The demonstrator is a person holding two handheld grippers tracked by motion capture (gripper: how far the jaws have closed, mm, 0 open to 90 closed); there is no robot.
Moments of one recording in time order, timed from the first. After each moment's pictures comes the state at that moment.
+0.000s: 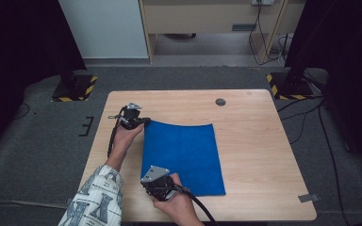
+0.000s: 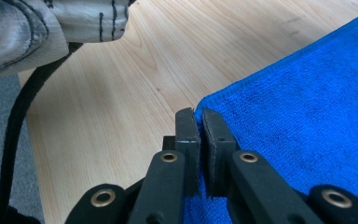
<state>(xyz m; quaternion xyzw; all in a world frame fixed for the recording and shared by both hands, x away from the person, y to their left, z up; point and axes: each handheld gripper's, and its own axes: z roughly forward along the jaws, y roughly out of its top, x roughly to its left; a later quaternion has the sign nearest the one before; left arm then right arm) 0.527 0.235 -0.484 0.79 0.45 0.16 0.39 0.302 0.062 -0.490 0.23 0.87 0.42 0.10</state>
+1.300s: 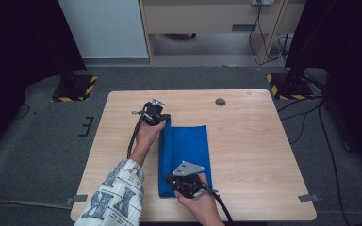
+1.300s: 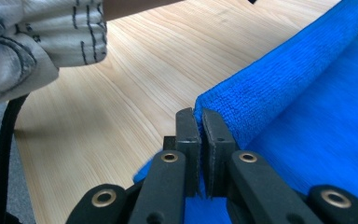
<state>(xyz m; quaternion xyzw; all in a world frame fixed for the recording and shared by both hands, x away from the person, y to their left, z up) 0.541 0.146 -0.480 0.80 0.44 0.16 0.38 0.308 -0.022 -0.491 0.32 0.82 0.47 0.09</state>
